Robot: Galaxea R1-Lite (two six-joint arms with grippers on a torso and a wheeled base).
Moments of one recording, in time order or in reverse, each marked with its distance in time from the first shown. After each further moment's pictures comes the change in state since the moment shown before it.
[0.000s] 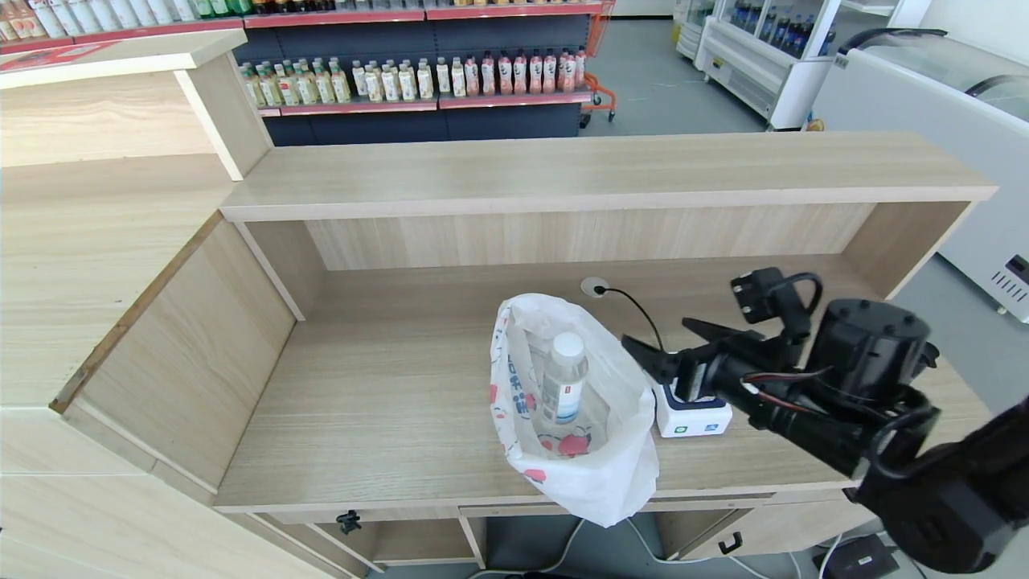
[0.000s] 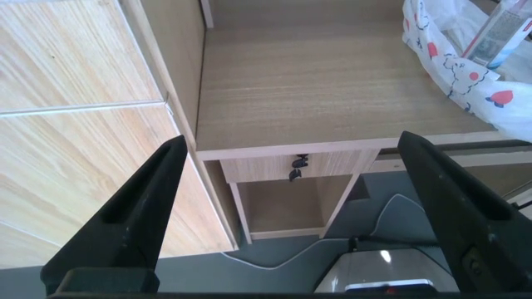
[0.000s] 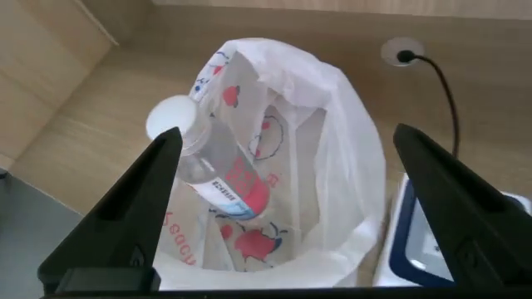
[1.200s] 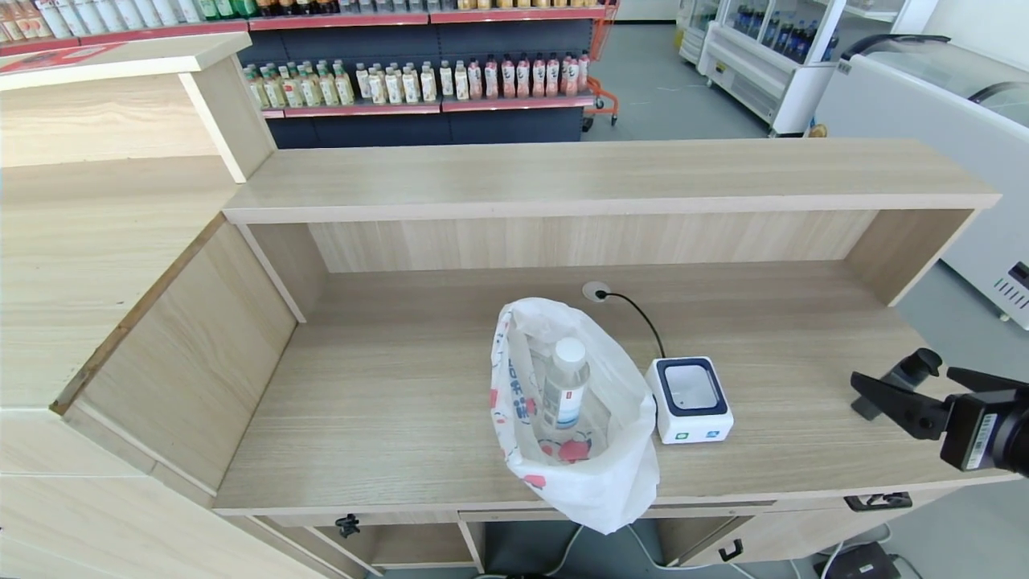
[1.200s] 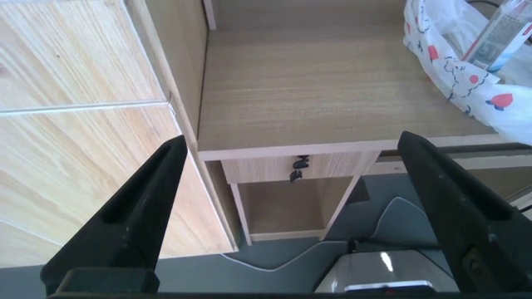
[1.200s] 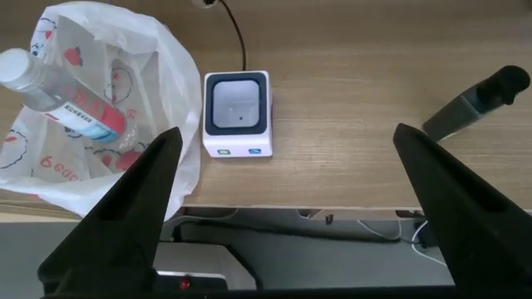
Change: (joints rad) left arm 0.000 0.000 0.000 0.000 0.000 -0.003; right arm -0.309 -0.730 0.133 0.784 -0.112 -0.053
